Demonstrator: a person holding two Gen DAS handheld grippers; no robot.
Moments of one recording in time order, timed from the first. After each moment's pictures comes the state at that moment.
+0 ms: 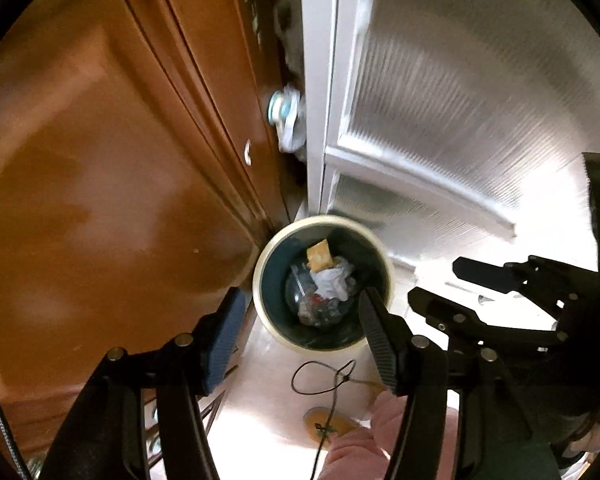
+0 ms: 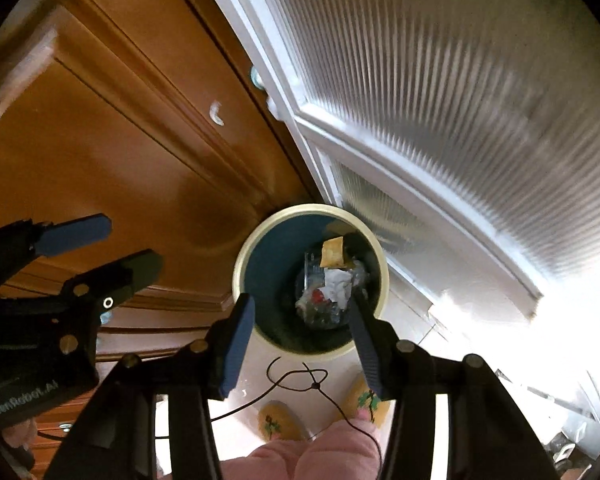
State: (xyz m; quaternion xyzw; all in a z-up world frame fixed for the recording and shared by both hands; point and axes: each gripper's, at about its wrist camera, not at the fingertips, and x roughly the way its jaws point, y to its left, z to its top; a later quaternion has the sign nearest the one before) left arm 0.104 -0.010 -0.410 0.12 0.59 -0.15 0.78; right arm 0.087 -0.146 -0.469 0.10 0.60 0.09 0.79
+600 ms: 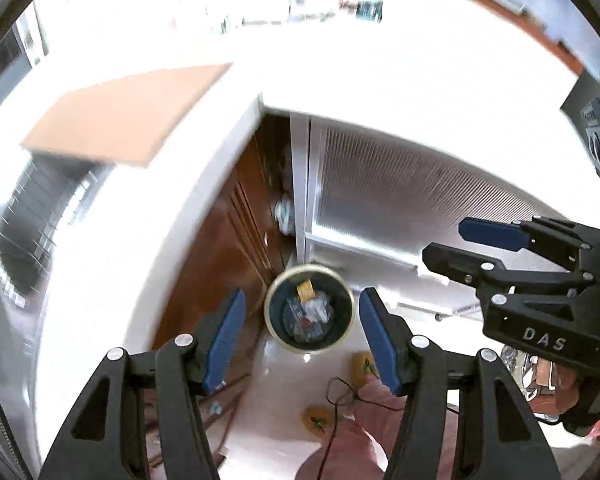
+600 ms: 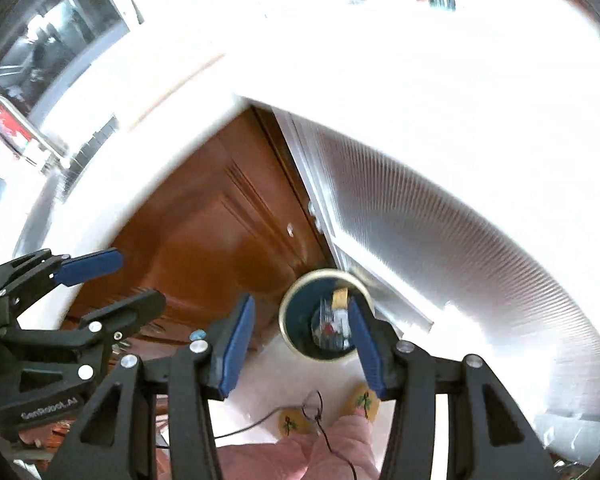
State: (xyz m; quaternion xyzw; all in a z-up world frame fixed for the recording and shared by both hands) left arm 0.064 0.009 -0.173 0.12 0.52 -0.19 0.82; right arm 0.052 -0.149 -0.200 0.08 0.52 0.09 0.85
